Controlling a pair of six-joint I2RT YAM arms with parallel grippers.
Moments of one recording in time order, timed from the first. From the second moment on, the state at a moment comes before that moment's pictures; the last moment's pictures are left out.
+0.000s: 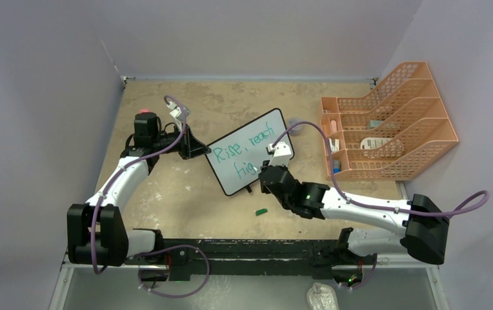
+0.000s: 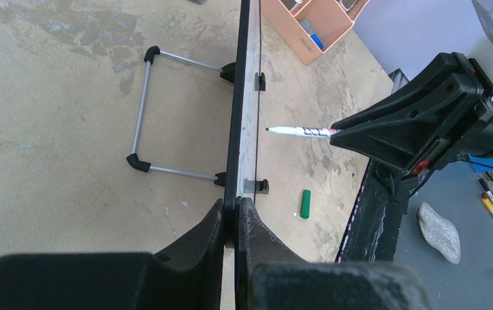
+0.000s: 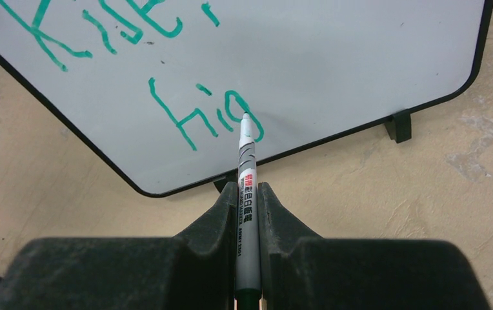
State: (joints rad) left arm -0.05 1.27 0.80 -0.09 1.02 -0.09; right arm 1.11 1.21 0.73 -0.14 0.61 0.64
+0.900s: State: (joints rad) left arm -0.05 1.27 0.80 -0.09 1.02 -0.09; right arm 1.07 1.21 0.74 -0.07 0.61 0.55
